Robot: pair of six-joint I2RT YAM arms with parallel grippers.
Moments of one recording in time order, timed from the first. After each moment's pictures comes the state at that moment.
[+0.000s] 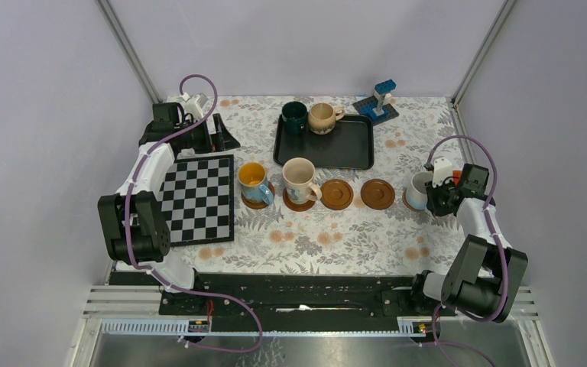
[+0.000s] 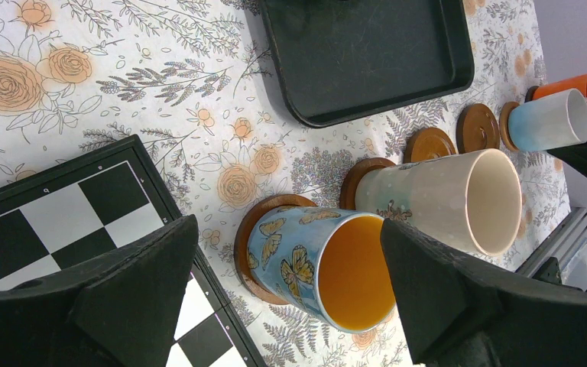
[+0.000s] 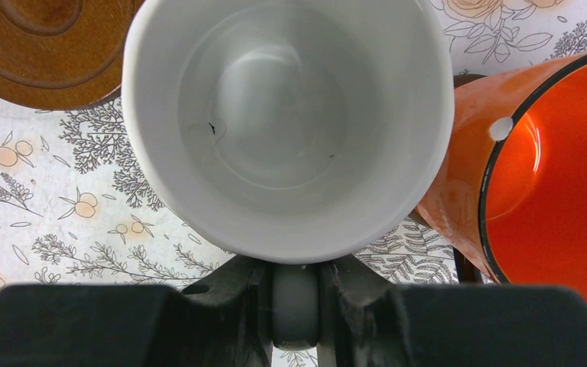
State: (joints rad) left arm 0.10 1.62 1.28 -0.42 0.74 -0.10; right arm -0.40 1.27 0.68 -0.43 -0.36 -0.64
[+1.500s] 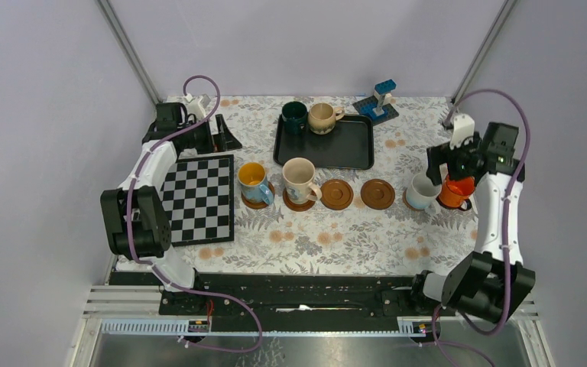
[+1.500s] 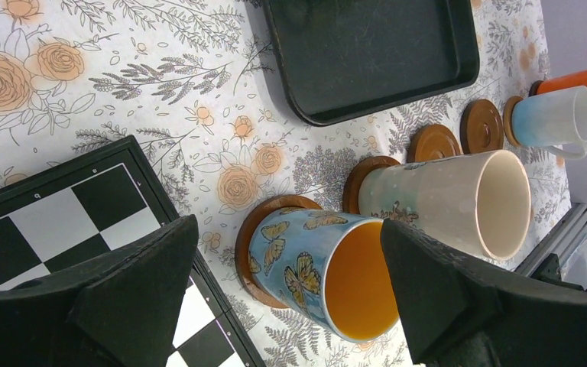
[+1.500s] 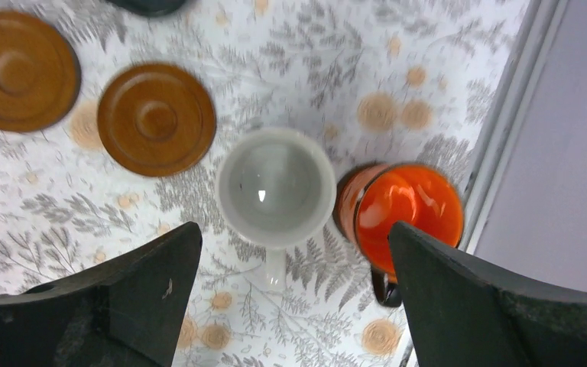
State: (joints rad) left arm 0.09 1.65 1.29 -0.42 0.74 -0.10; right arm -0.38 1.23 1.13 -0.80 -0.44 -0.60
